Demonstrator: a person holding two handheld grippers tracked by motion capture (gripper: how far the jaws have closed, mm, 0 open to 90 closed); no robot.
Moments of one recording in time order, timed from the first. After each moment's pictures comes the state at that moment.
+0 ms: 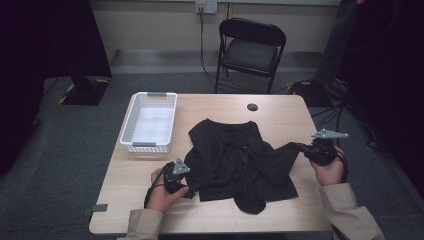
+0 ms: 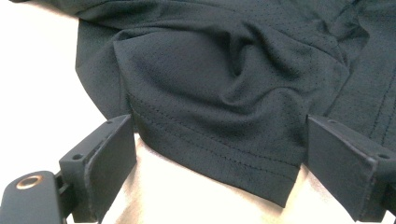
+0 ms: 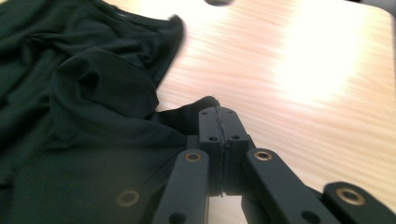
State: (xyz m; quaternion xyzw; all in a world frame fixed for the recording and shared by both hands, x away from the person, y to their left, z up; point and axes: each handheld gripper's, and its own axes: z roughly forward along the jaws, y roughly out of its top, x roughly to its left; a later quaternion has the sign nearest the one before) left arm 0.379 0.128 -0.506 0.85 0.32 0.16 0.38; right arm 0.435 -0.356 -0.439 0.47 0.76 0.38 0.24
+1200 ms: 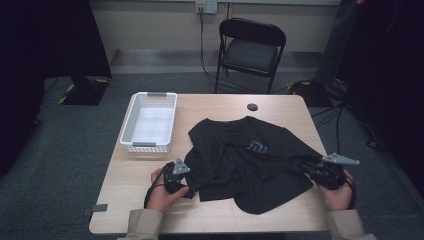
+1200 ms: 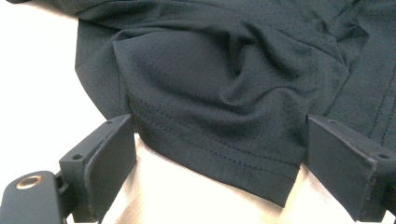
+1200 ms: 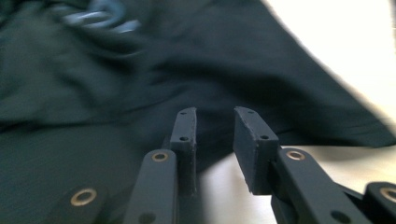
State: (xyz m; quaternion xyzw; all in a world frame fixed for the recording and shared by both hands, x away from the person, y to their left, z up) left arm 0.379 0.128 -0.506 0.85 0.32 0.16 0.38; right arm 0.382 -0.378 -0.492 0.50 0.74 0.40 0.23
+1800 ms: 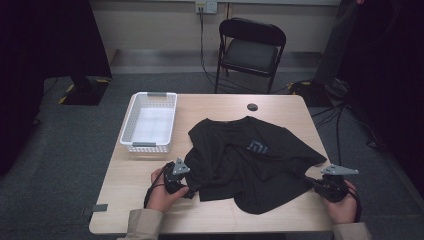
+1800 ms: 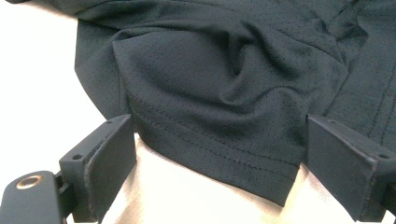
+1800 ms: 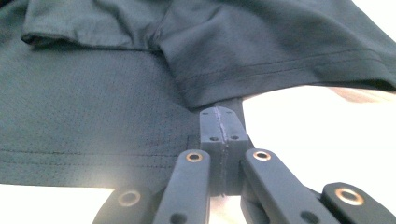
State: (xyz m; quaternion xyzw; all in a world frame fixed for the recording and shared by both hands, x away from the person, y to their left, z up) left arm 0.379 0.129 -0.505 0.85 0.32 0.16 0.38; right arm 0.353 -0.382 -0.497 0.47 0.78 0.36 0.21
